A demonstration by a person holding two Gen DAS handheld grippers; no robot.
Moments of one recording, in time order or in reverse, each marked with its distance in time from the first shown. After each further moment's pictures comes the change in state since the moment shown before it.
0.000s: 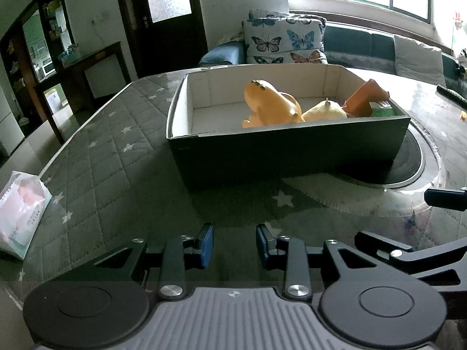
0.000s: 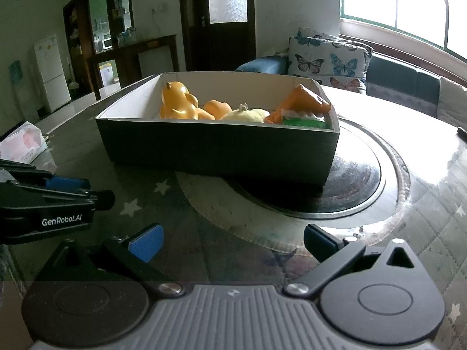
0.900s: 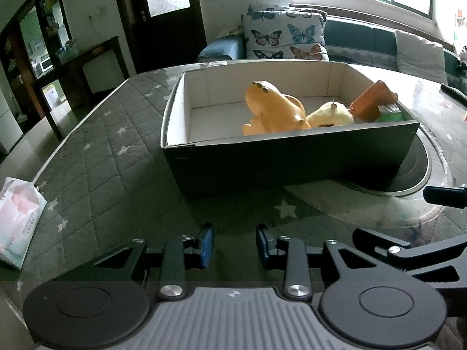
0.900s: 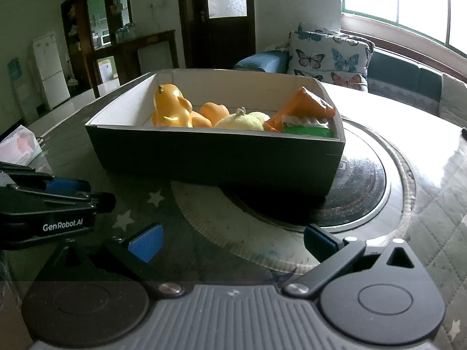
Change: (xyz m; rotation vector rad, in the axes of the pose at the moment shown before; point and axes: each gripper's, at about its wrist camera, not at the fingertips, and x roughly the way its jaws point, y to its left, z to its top) left arm 0.012 -0.002 0.015 0.000 0.030 0.000; right arm 0.014 -0.006 0.017 0.008 0.027 0.004
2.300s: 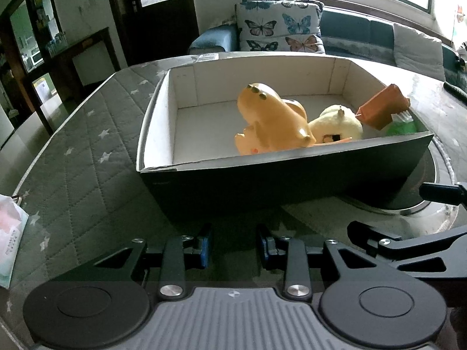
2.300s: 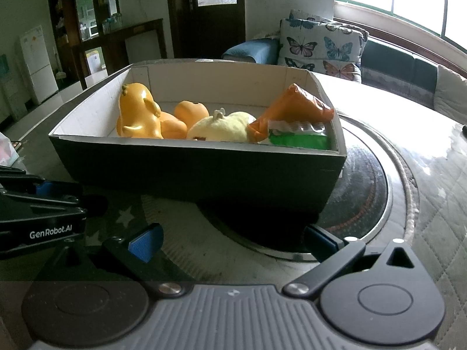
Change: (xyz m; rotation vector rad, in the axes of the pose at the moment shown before) left arm 0.029 0.000 0.027 0.001 0.051 -0.030; right arm 0.035 -0.007 0.025 0.014 0.055 -0.040
